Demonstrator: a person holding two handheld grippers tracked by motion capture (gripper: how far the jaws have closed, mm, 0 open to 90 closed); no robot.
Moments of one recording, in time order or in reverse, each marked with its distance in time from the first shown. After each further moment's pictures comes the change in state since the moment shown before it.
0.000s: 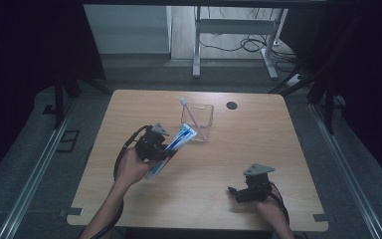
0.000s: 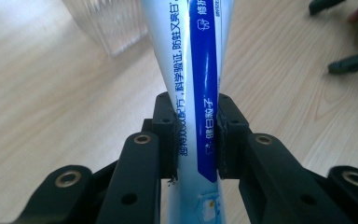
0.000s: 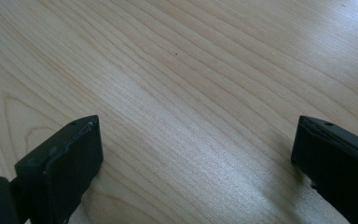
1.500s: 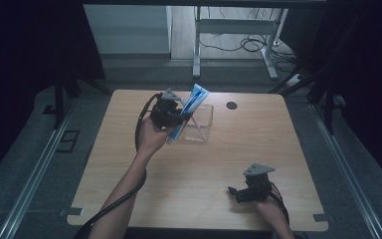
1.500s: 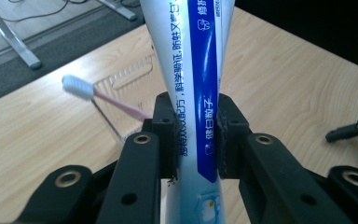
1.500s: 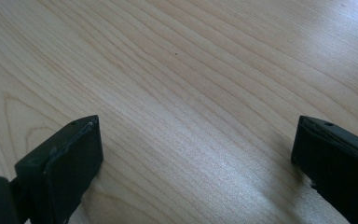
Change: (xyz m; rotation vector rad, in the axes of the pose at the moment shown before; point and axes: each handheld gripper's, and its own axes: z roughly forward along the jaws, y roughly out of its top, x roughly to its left) left arm 0.029 0.085 0.009 -0.250 0.063 -0.012; right arm 0.000 0.000 0.000 0.002 0.001 0.000
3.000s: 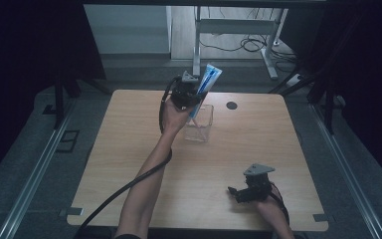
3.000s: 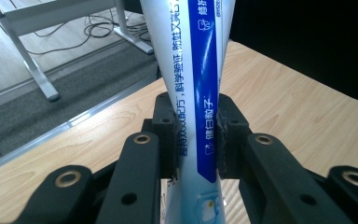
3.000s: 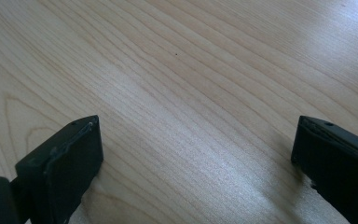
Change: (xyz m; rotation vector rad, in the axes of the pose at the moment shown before) left arm 0.021 0.044 0.076 -0.107 0.074 -0.006; right arm 0.000 0.000 0.000 -0.002 0.001 0.005
